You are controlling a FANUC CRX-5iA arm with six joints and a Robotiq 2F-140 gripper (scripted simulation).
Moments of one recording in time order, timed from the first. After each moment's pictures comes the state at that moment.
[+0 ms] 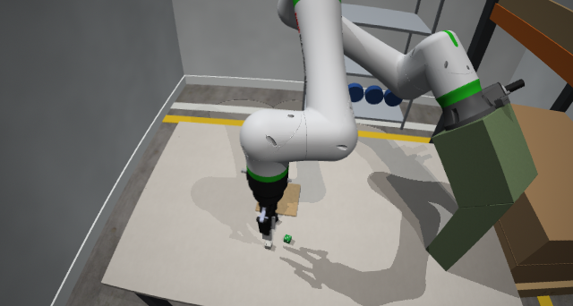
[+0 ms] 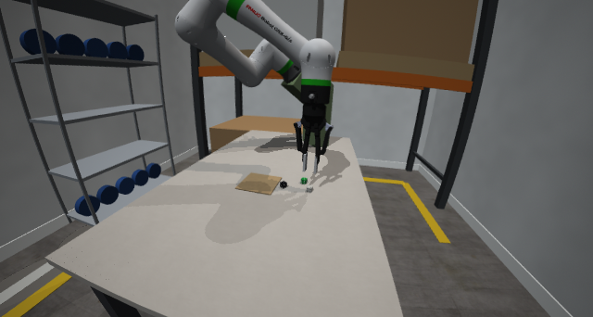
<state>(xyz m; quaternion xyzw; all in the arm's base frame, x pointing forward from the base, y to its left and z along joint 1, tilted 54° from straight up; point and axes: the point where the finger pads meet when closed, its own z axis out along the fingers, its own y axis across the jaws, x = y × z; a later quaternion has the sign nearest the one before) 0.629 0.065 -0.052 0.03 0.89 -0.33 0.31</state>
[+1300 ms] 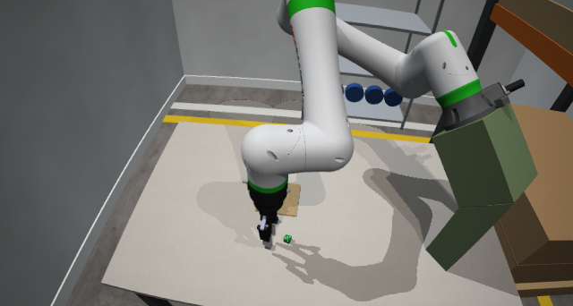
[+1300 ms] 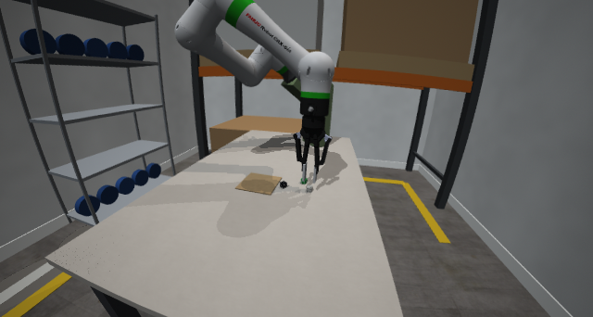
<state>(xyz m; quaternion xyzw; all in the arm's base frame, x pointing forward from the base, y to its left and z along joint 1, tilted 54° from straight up) 0.649 0.043 -0.074 0.03 0.89 -0.33 0.31</state>
